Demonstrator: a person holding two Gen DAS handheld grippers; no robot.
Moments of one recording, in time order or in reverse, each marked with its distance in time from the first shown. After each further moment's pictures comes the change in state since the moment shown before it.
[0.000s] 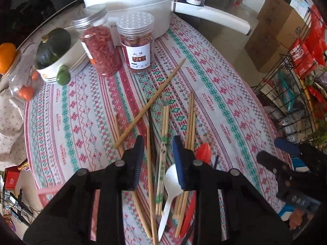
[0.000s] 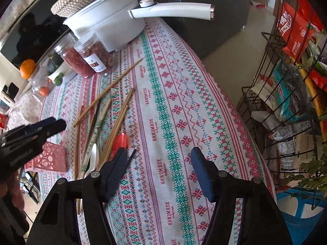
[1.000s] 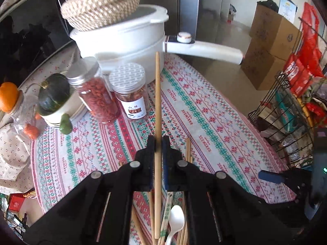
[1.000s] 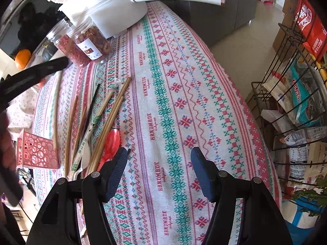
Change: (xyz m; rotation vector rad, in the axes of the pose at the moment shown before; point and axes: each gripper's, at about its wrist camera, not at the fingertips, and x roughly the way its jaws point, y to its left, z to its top) left arm -0.066 -0.017 0.016 0.075 -0.252 0.028; right arm 0.033 0.001 0.004 -0.028 0.071 0.029
